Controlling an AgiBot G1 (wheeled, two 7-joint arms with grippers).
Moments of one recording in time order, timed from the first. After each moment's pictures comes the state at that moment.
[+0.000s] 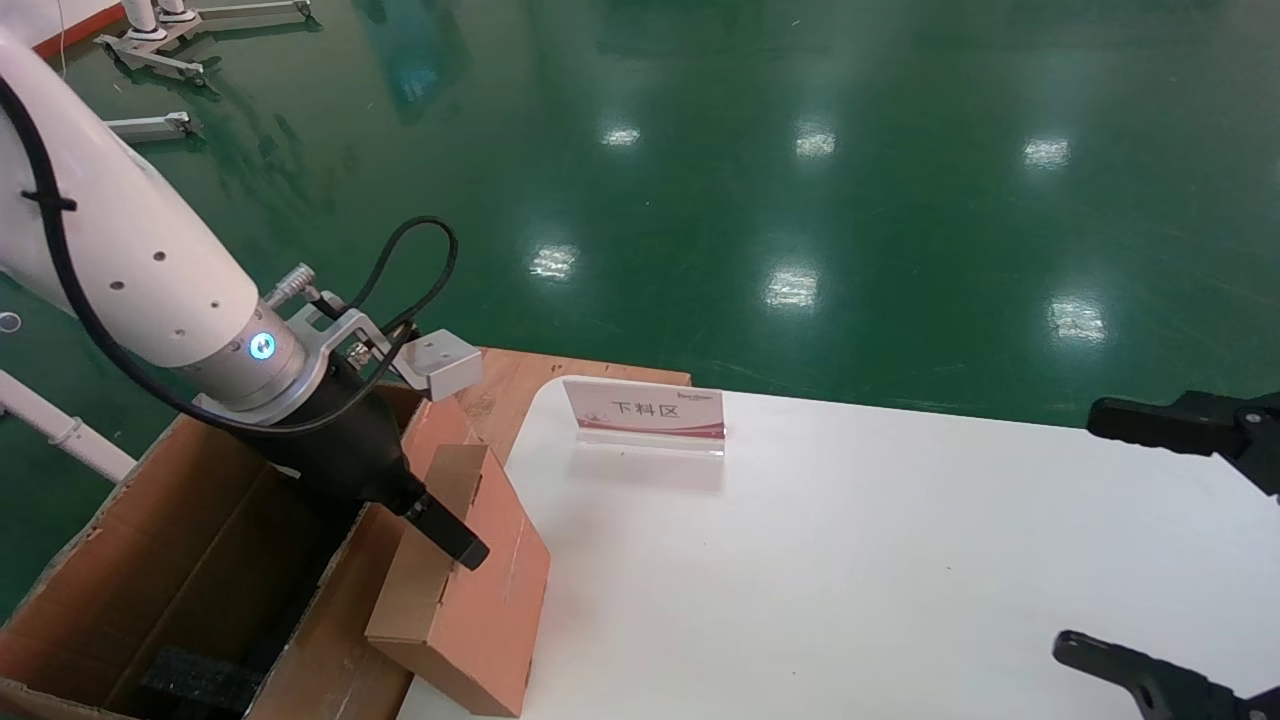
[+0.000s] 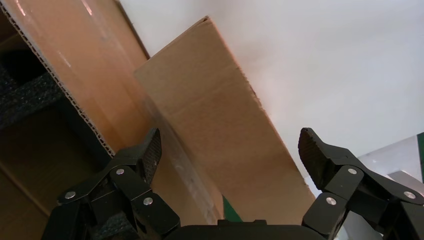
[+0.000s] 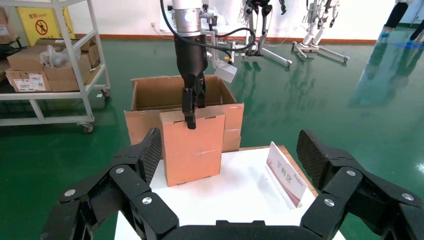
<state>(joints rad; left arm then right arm) -2.14 0.67 1.63 -1.36 1.51 1.51 -1.62 1.08 -0.61 -0.29 1.28 -0.73 -1.49 0.18</state>
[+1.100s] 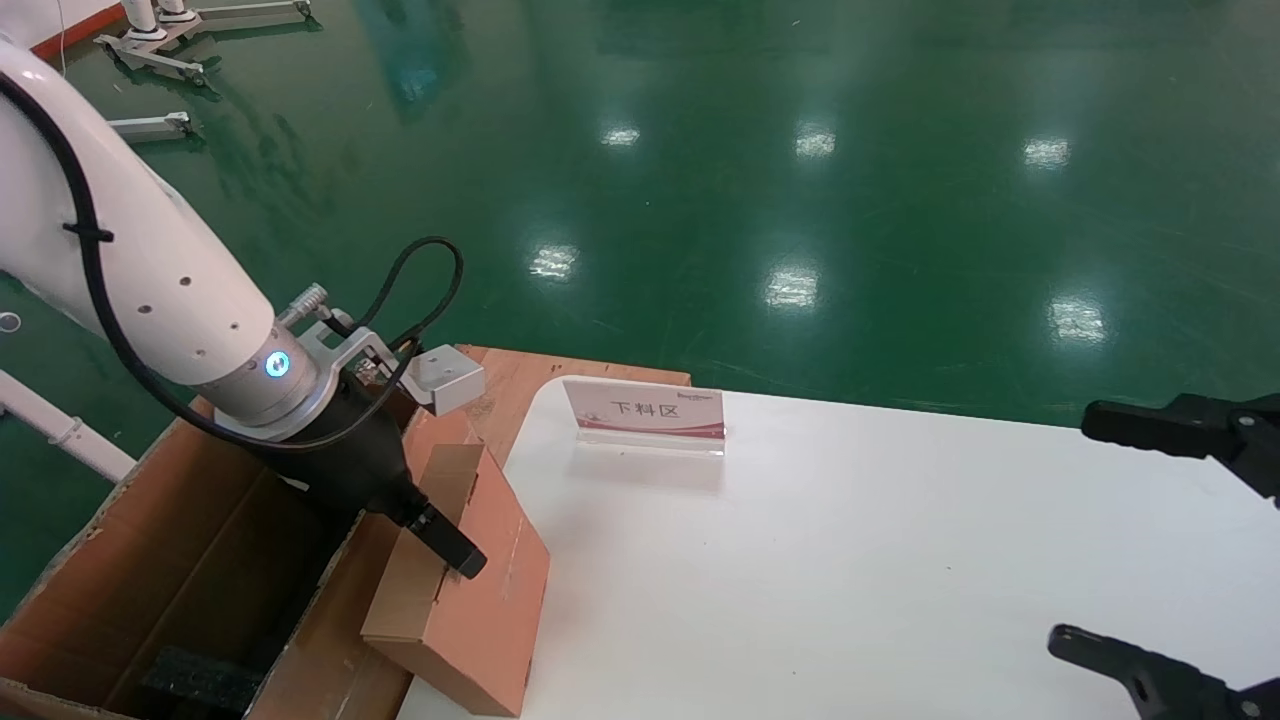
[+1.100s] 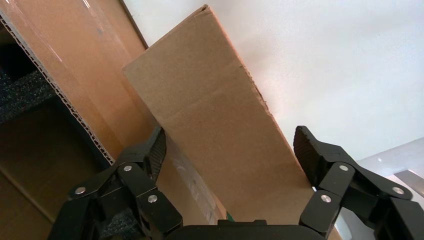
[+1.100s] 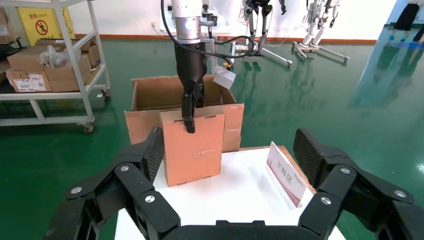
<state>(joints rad) -2.11 0.68 1.66 -1.35 1.52 1.48 -1.63 1.08 -0.61 -0.29 1.28 -0.72 -1.49 0.18</state>
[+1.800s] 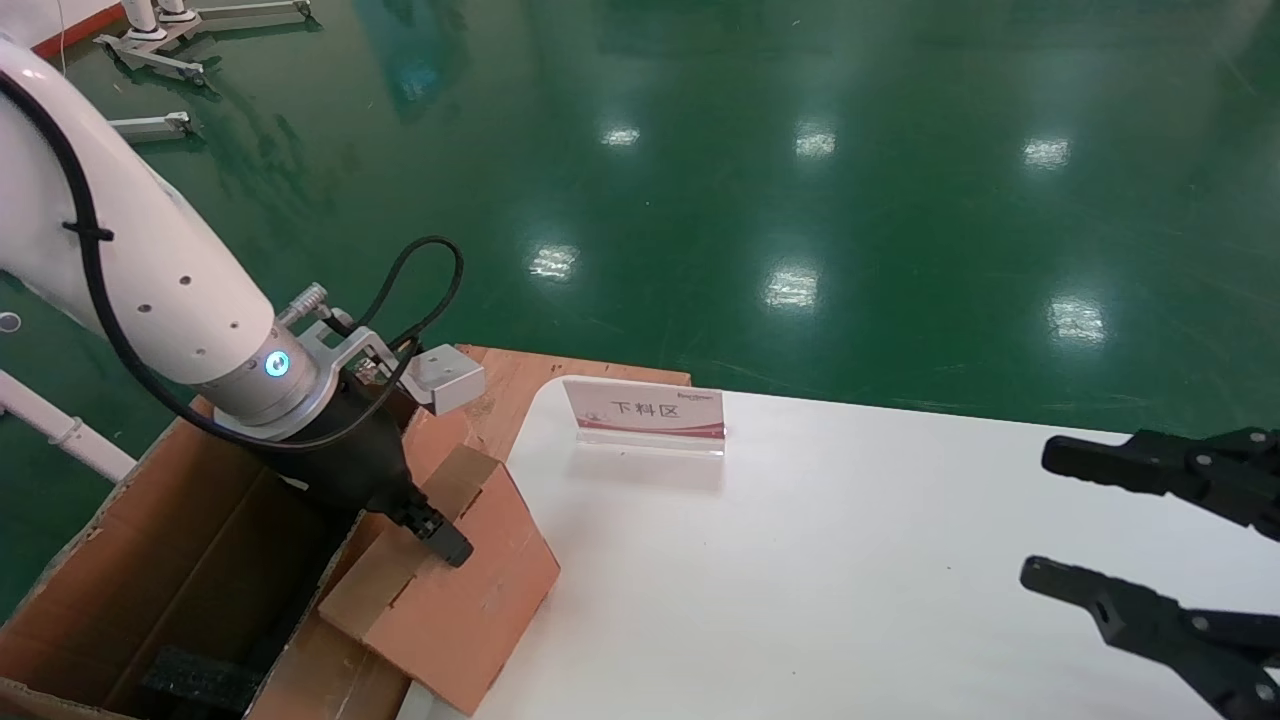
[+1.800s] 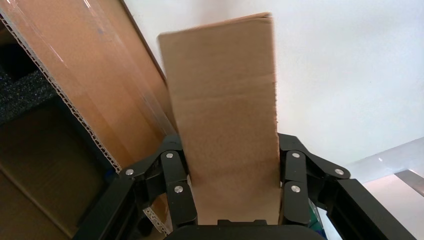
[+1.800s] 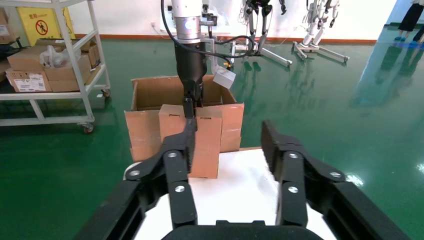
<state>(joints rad) -2.11 0.68 1.66 -1.35 1.52 1.48 -1.63 1.08 -0.61 -0.29 1.28 -0.72 -1.49 0.18</state>
